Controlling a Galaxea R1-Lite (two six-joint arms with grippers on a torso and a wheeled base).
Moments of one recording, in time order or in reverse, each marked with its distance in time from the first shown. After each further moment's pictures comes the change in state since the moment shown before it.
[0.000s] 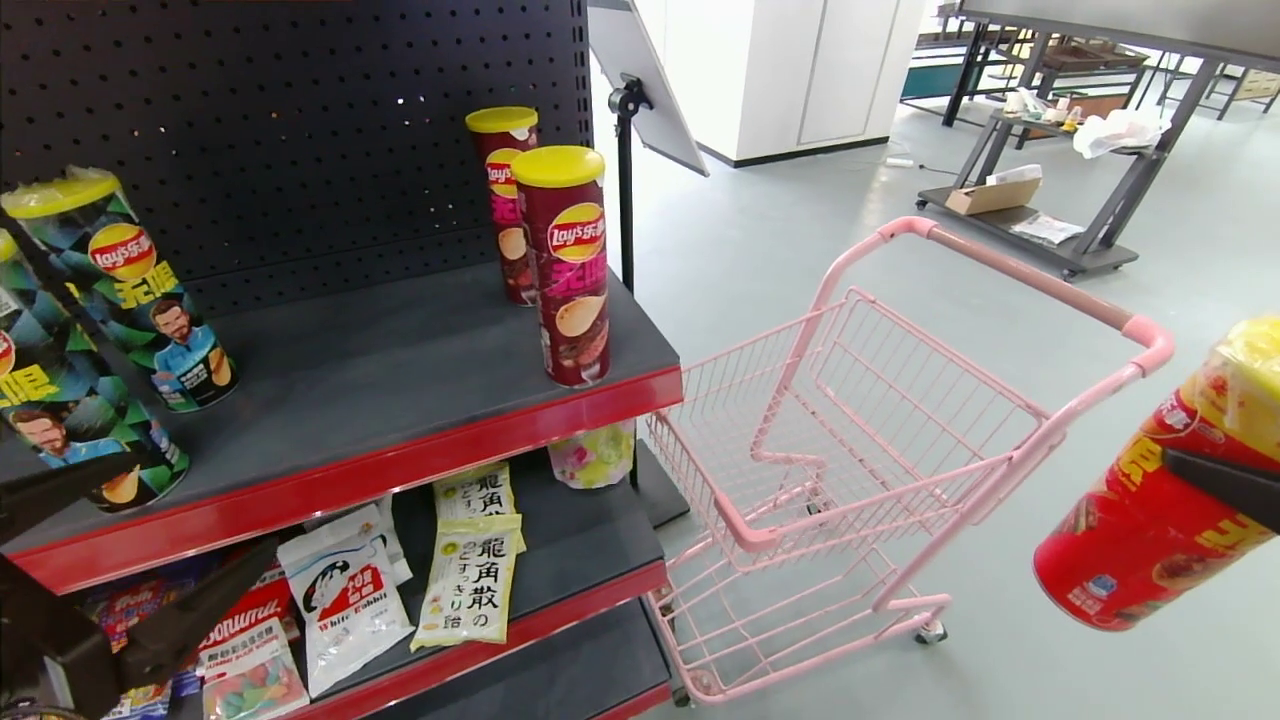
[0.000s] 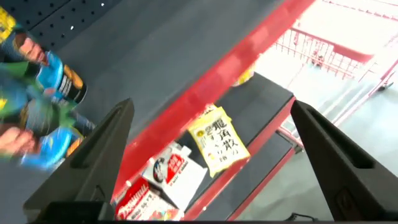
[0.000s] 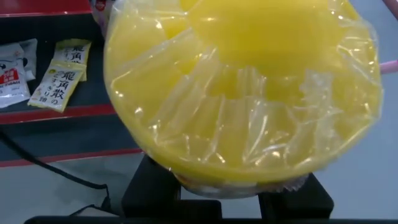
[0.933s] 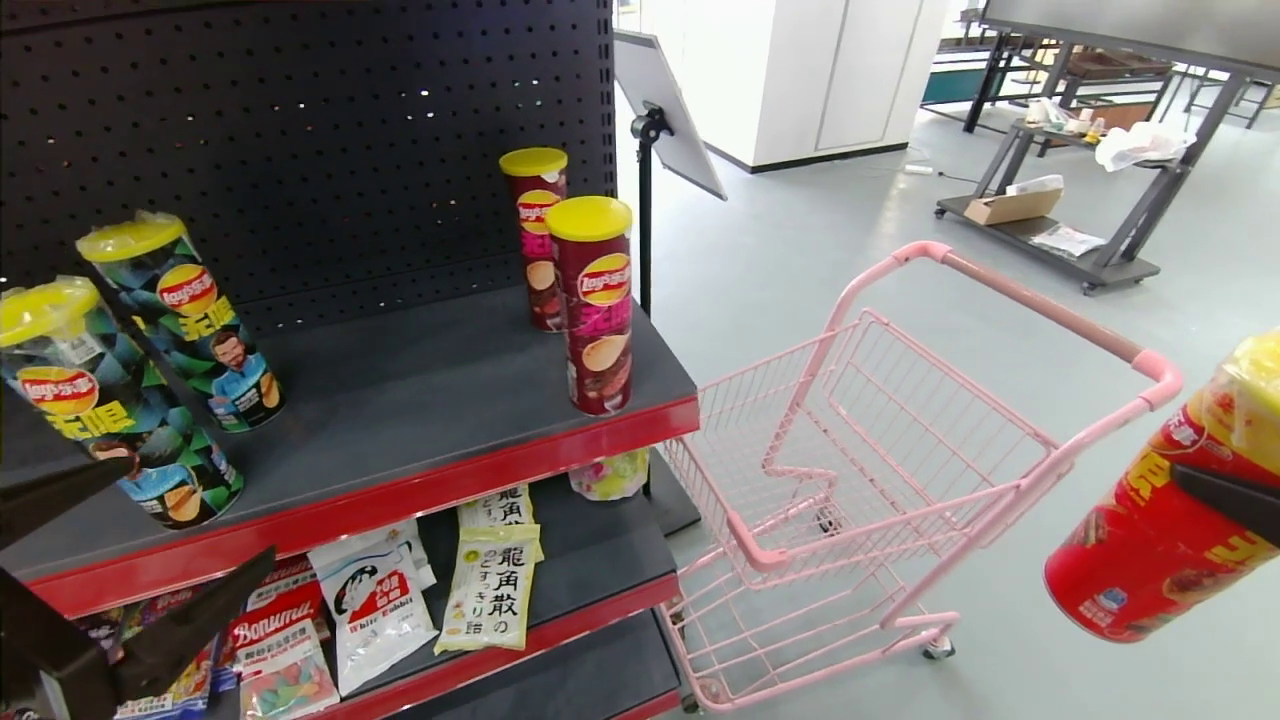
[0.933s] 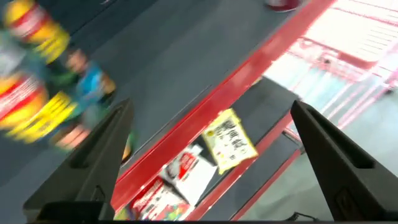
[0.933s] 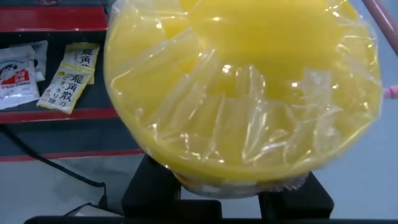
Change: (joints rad) left arm 0.000 -0.021 0.015 -0.001 0.000 0.018; right arm -0.005 -0.006 0.030 -0.012 -0.001 -0.027
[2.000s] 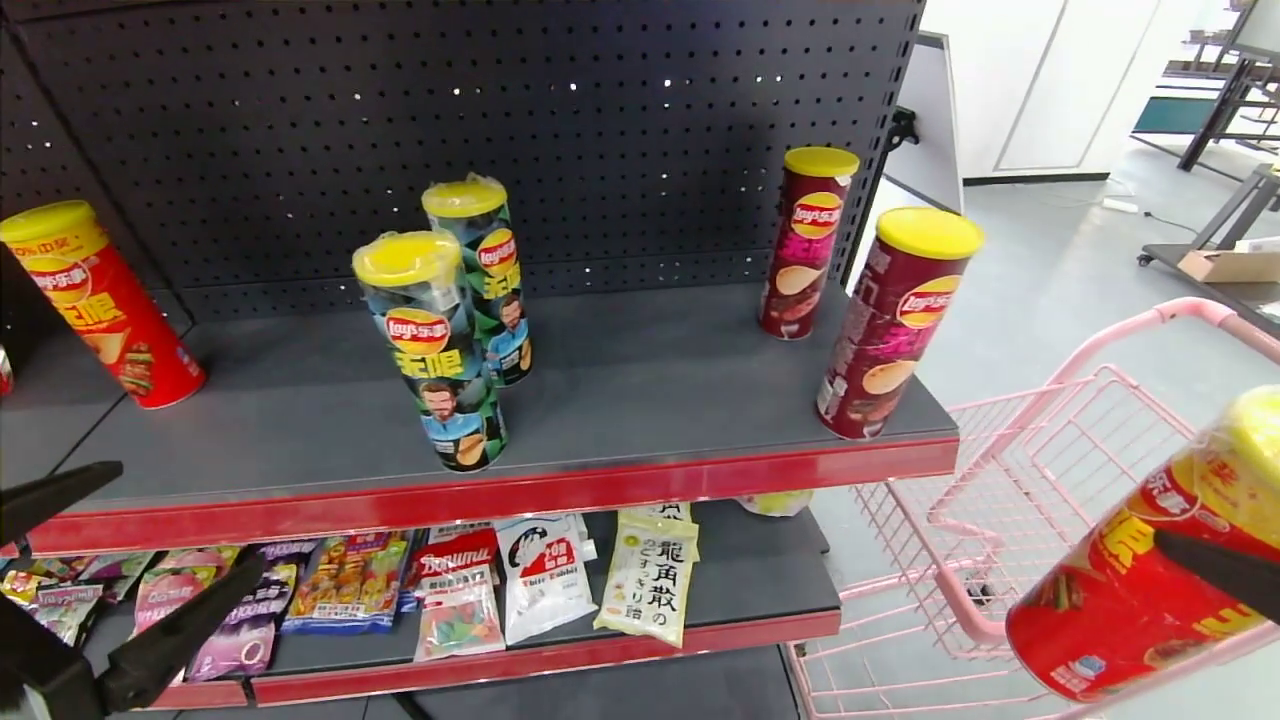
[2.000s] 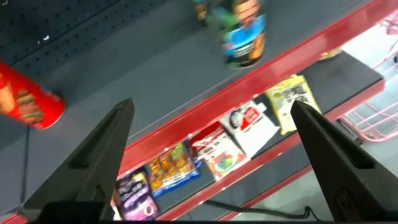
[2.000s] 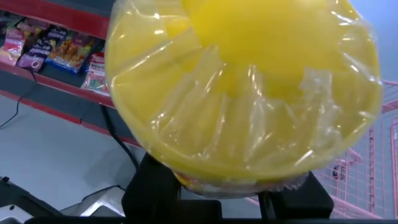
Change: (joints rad) left arm 0.000 -0.015 0.012 0.000 -0.003 0.011; right arm 0.000 -0.095 0.086 -0.004 0.200 -0.002
